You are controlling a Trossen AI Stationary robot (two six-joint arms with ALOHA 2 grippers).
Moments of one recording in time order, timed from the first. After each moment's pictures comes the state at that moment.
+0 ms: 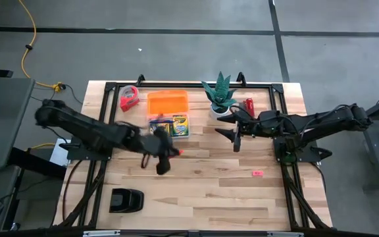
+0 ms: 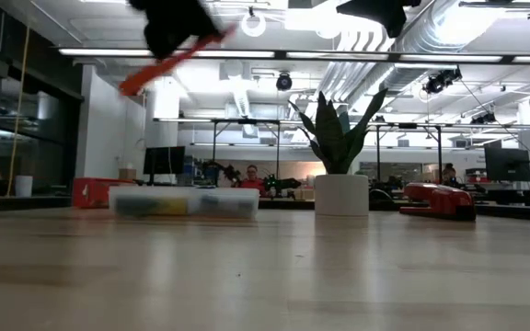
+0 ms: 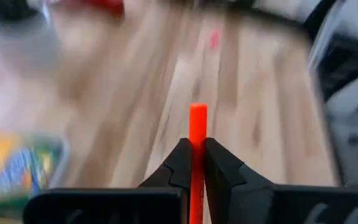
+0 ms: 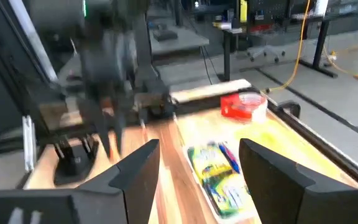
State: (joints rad) left arm -0.15 1.34 0.99 -0.33 -0.25 -0.43; right arm 0.12 1.01 0.77 0.08 0.29 0.16
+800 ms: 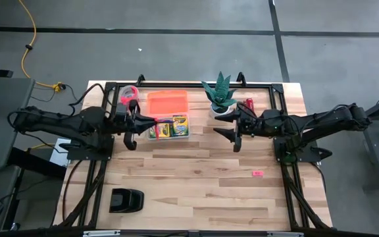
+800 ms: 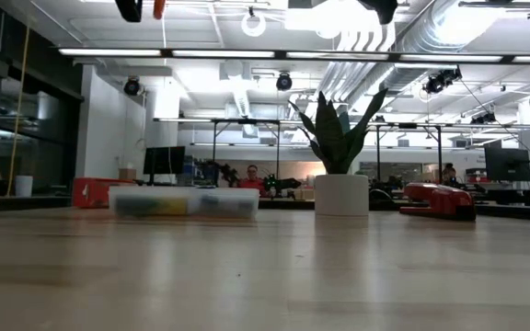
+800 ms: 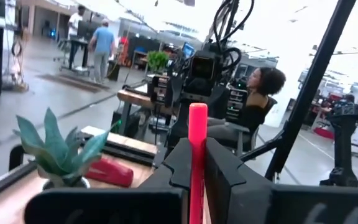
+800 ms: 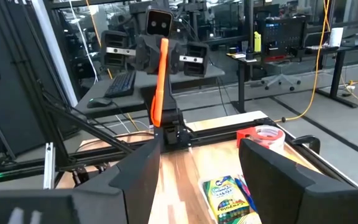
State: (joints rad) left arm 0.00 0.73 0.59 0.25 -0.21 -0.23; right arm 0.12 1.03 0.77 0.25 0.23 0.11
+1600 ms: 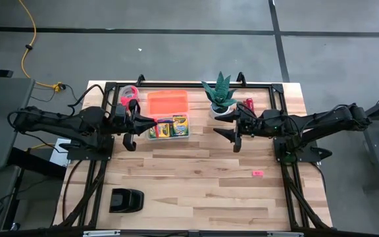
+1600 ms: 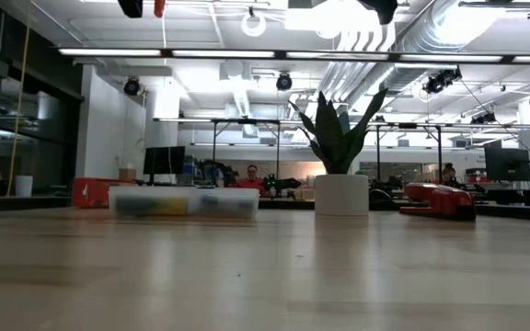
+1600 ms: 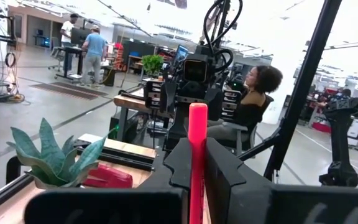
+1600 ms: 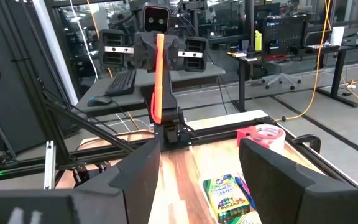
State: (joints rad) left arm 0.00 0.73 0.59 0.27 -0.19 -0.18; right arm 0.12 1.03 0.77 0.24 0.23 0.11
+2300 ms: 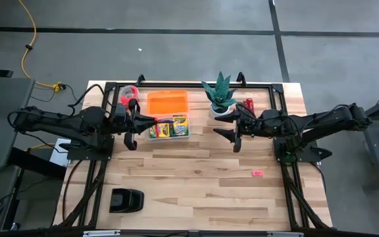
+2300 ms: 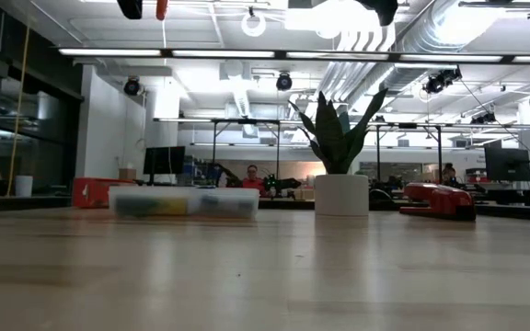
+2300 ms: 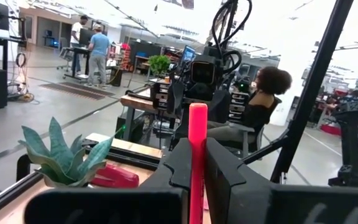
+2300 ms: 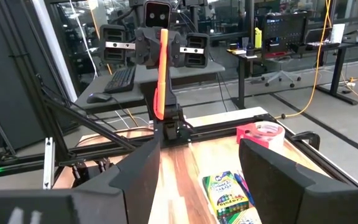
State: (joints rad) left arm 0.00 0.73 0.59 0.27 -0.22 -0.18; right arm 0.12 1.03 0.77 0.23 0.23 0.11
